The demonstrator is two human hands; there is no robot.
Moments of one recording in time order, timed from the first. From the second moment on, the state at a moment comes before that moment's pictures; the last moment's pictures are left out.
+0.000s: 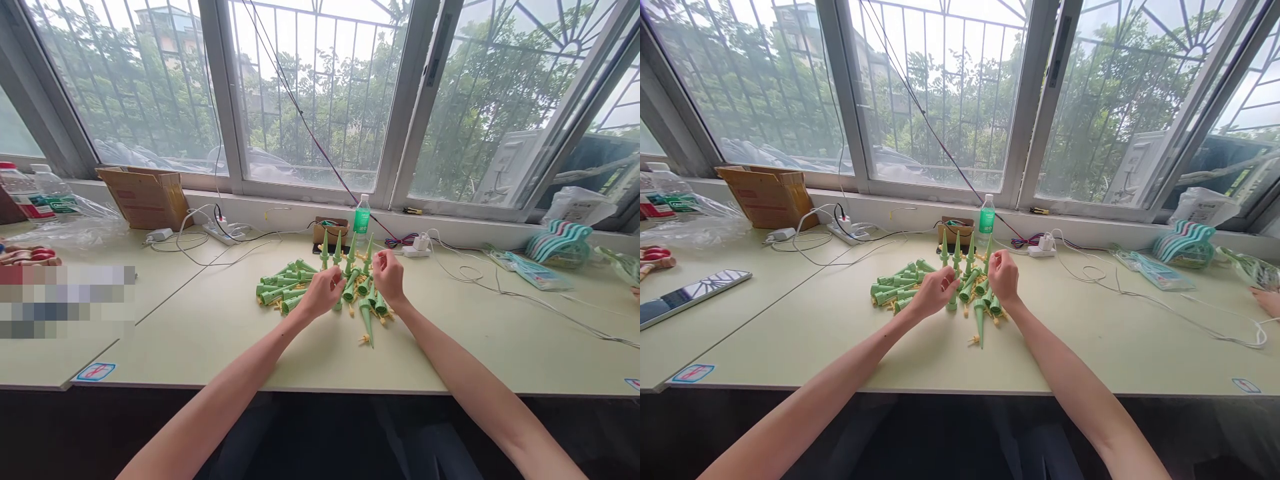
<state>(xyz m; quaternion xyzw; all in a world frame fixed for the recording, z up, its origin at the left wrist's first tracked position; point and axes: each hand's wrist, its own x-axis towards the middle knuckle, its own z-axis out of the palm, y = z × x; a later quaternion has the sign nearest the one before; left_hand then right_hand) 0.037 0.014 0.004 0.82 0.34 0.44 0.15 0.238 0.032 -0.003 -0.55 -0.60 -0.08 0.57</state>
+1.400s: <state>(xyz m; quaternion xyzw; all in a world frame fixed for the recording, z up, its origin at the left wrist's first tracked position) 0.037 0.014 0.005 0.79 0.41 0.44 0.10 0.219 -0.009 0.028 -0.42 -0.83 0.30 0.24</state>
